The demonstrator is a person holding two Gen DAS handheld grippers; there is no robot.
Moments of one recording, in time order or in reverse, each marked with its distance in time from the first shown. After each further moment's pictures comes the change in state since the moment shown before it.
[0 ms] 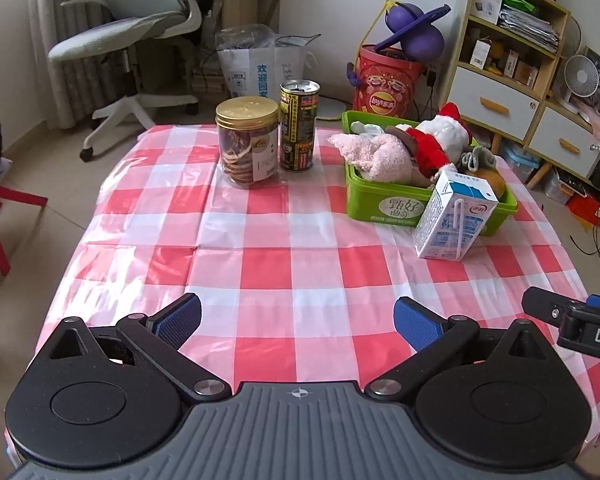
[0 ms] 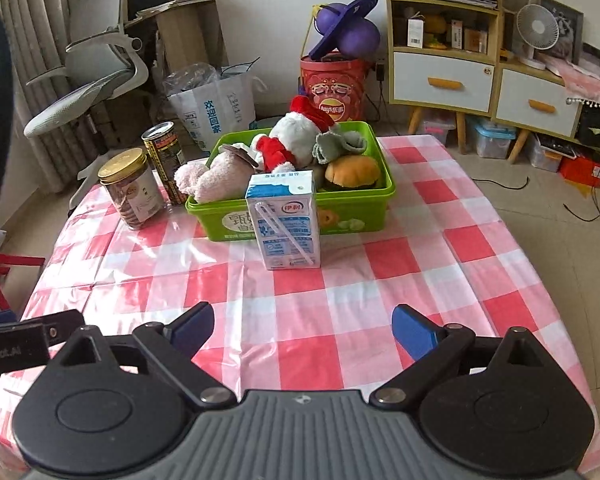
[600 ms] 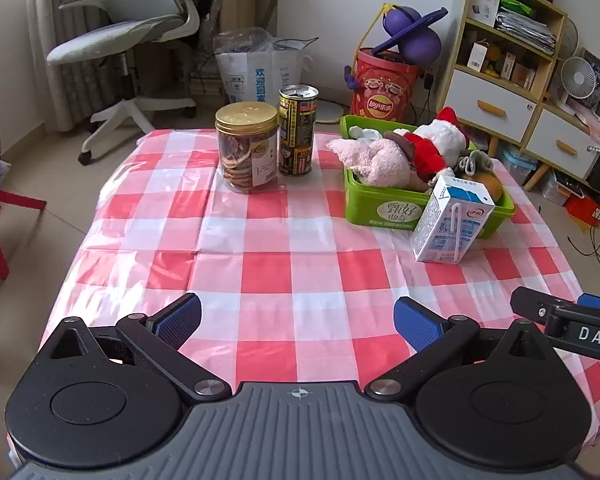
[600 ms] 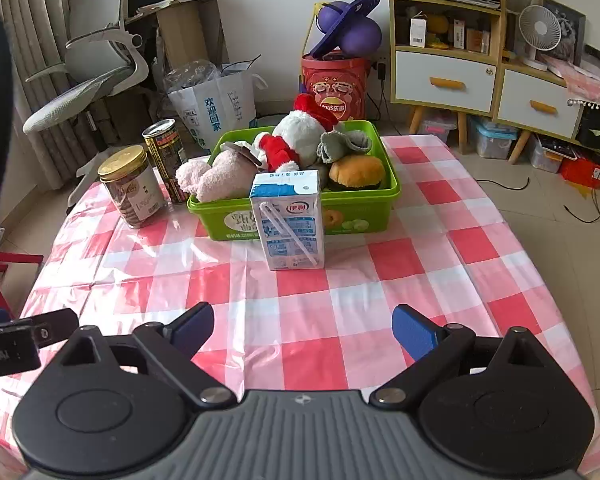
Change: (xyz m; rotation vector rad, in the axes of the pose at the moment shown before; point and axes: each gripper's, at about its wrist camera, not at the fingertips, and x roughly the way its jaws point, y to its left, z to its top) left arm -0.004 0.001 0.002 0.004 -0.011 -0.002; right arm 0.001 0.006 0.002 -0.008 0.003 -0.003
